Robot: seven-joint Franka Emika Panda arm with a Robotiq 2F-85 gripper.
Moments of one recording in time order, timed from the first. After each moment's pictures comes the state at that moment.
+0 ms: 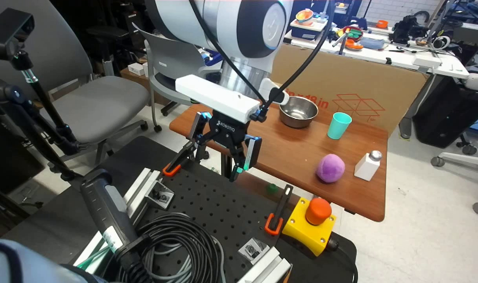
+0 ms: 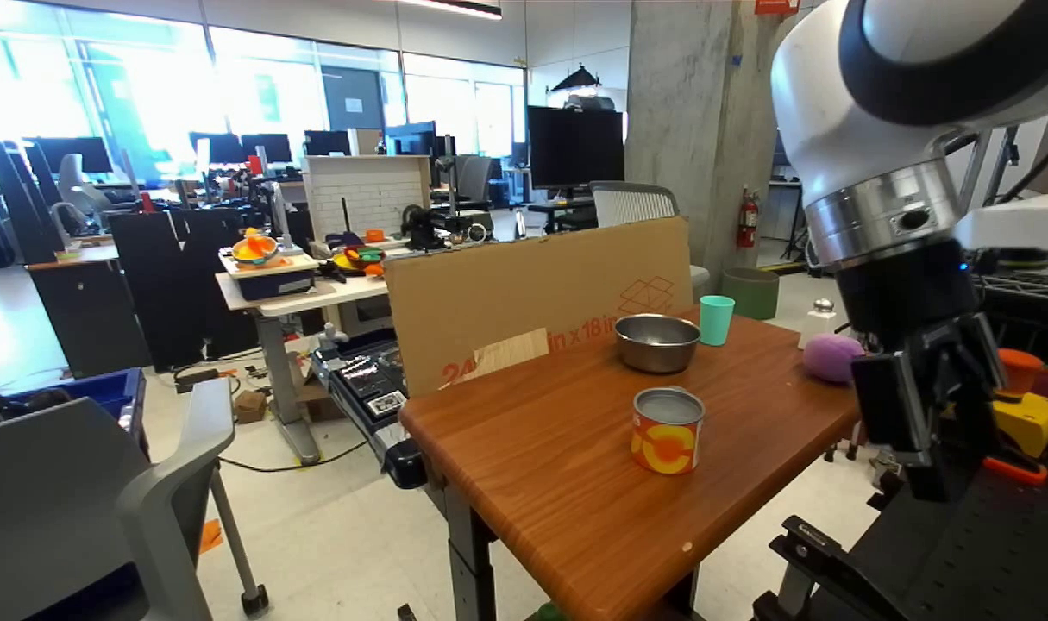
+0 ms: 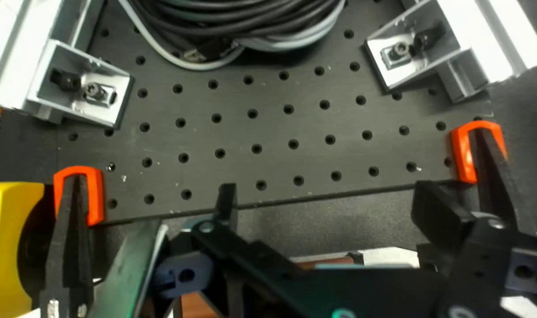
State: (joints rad) arm 0.04 0.18 0.03 -2.60 0.04 2.30 0.09
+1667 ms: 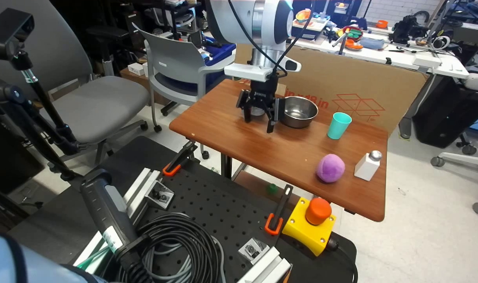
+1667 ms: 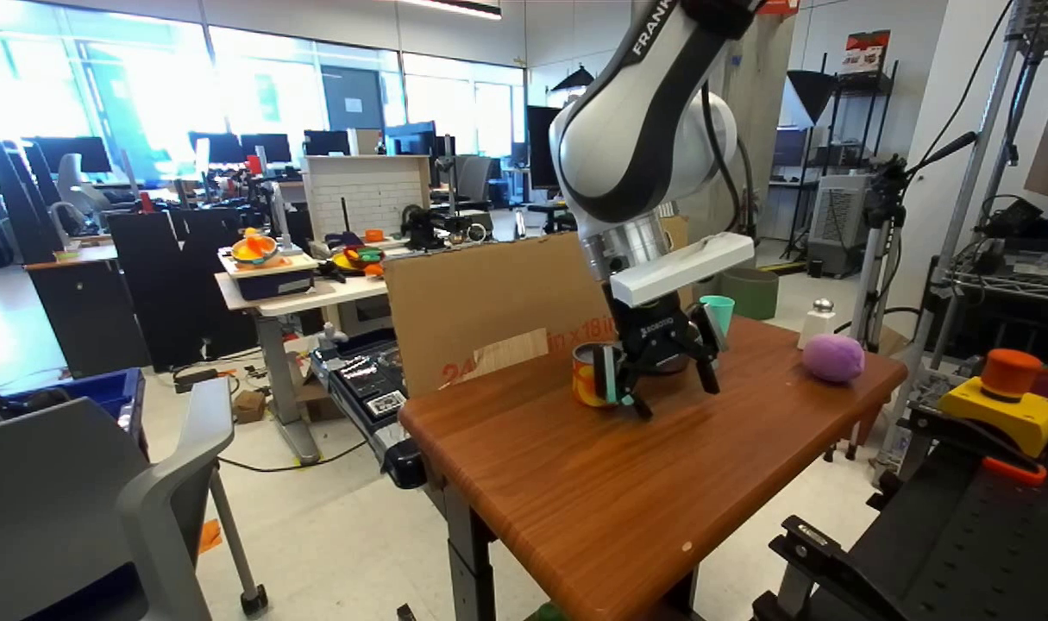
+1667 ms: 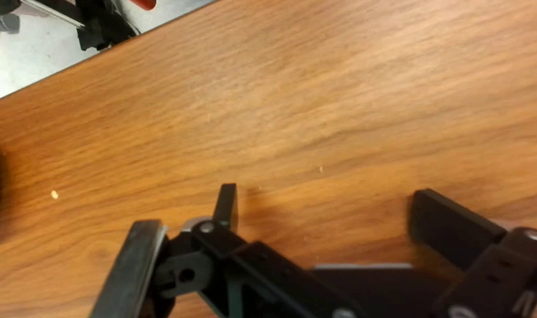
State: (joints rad) arm 0.18 0.73 -0.07 -1.82 -0.10 2.15 0.47
